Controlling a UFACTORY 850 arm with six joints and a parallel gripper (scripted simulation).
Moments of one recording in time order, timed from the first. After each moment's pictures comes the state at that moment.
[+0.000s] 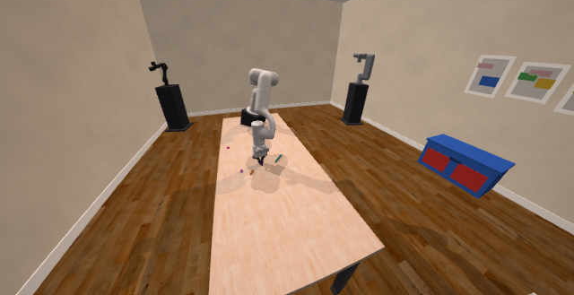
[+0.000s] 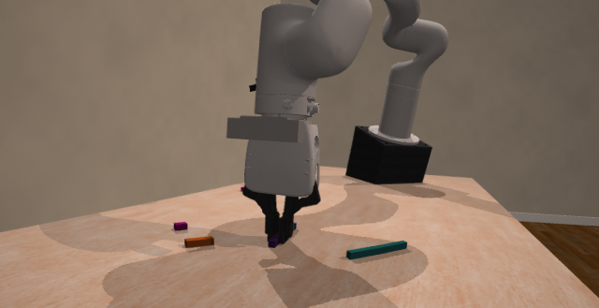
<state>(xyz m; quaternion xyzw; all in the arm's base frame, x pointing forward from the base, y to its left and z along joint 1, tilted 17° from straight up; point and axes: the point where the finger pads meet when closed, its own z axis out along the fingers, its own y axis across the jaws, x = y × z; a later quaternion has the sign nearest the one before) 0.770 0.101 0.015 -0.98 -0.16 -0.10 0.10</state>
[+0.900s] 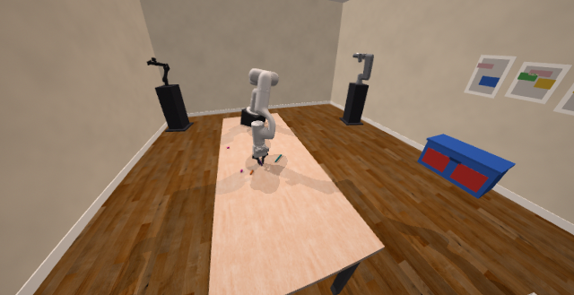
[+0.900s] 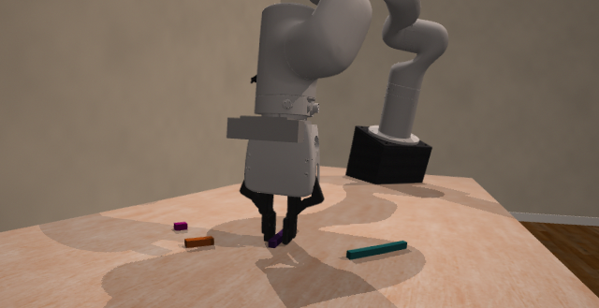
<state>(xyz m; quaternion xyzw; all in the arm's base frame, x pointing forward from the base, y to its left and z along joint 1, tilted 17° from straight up) 0.770 0.101 0.015 -0.98 -0.16 -0.10 0.10</state>
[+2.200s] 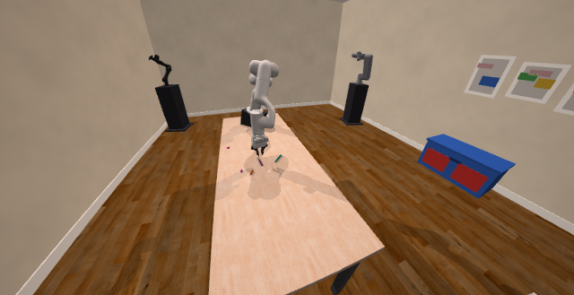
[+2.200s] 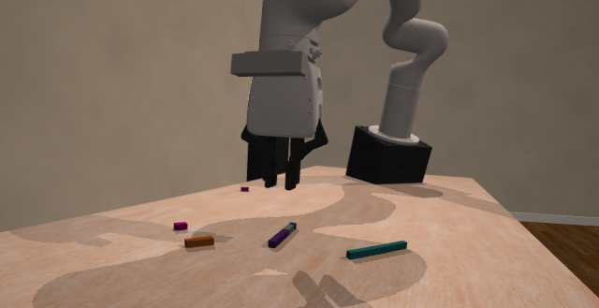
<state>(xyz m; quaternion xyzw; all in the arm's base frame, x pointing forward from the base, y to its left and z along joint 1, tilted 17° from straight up) 0.757 0.082 0.091 -0.98 -0.16 -0.10 0.10</state>
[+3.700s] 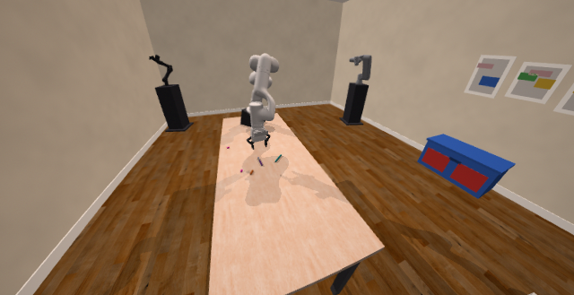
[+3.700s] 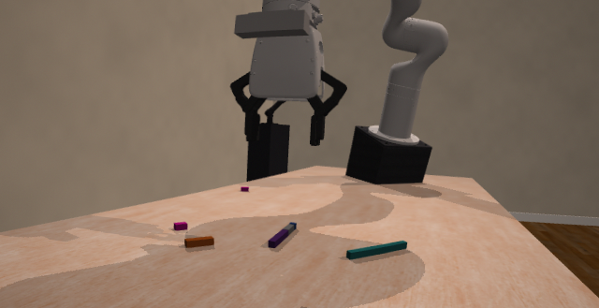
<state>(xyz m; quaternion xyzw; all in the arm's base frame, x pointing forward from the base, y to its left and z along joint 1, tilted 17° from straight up) 0.748 0.071 0.141 -0.98 -0.16 -0.10 0.10</state>
